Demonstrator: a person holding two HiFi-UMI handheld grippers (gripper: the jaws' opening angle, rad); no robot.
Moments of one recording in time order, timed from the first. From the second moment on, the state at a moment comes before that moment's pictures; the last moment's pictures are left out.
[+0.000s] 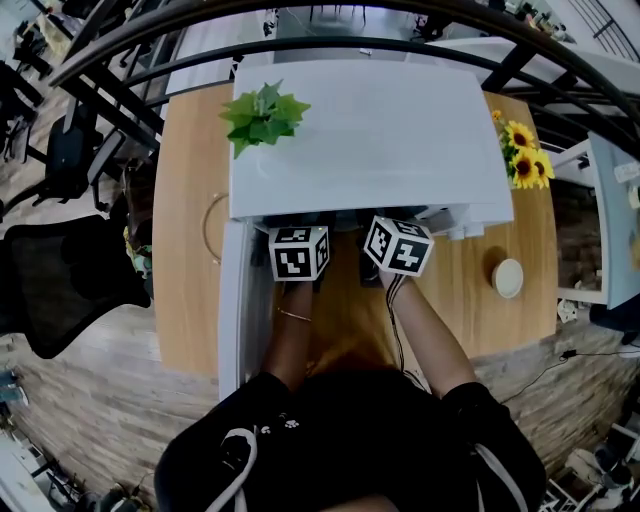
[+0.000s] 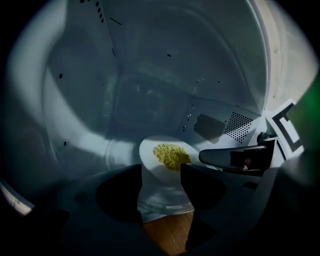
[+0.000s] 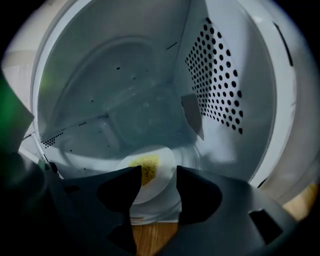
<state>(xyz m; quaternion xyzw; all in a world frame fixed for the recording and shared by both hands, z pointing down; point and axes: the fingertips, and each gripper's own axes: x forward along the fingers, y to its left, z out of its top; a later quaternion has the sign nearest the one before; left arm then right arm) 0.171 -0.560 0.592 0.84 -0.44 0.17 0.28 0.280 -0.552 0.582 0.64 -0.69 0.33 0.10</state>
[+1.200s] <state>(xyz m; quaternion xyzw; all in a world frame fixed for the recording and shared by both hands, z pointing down) 0.177 -0.540 0.589 0.83 -0.43 0.16 0.32 0.279 -0.535 0.589 0.62 -0.68 0.39 0.09</state>
